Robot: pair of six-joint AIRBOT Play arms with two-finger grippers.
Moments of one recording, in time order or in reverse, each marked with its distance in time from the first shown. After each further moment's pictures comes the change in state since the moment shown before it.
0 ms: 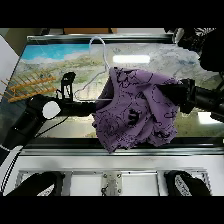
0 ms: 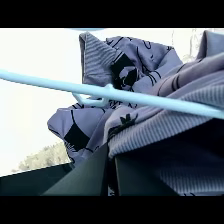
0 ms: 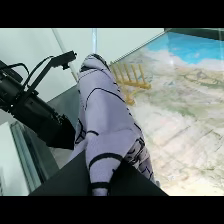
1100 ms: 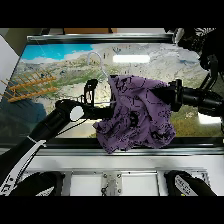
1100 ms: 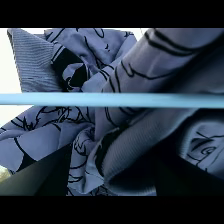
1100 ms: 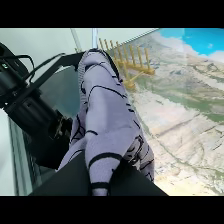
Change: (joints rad) left arm -0.161 -0.163 0.000 -0.049 0.174 -0.001; right arm 0.029 -0.208 0.000 0.000 0.072 -0.301
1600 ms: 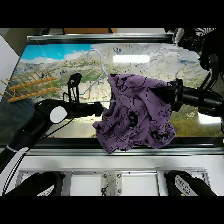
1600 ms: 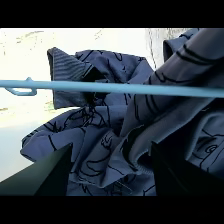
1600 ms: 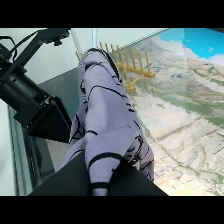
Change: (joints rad) left arm 0.088 0.142 -0.039 0.005 -0.014 0.019; right arm 0.000 0.000 0.000 0.010 0.000 0.000
